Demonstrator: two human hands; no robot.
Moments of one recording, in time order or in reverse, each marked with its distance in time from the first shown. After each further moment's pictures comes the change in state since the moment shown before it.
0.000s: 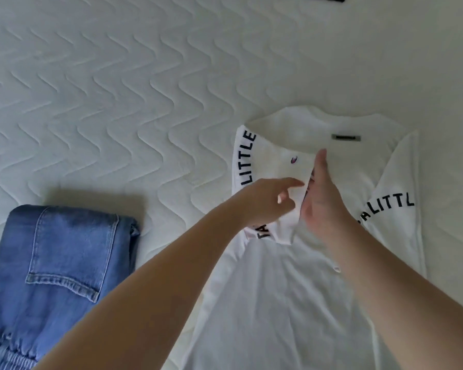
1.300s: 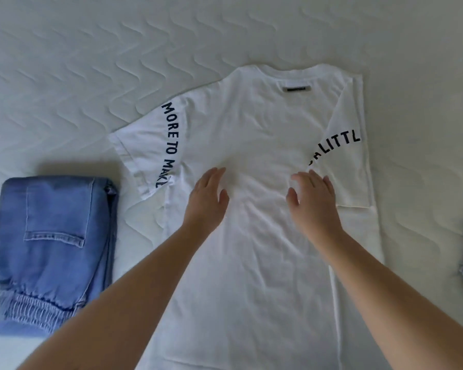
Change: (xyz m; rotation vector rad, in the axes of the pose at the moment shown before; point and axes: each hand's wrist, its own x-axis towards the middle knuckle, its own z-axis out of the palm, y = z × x) left_hand -0.086 -0.031 0.105 0.243 0.463 -0.207; right_hand -0.089 0.069 -0.134 -1.443 0.219 -0.670
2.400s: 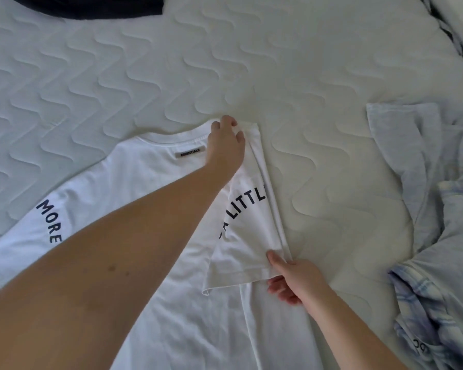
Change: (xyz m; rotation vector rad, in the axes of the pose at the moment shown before) left_hand 0.269 0.257 0.110 -0.087 -0.026 0.083; right_hand 0.038 0.142 -0.052 0.941 -0.523 1.087
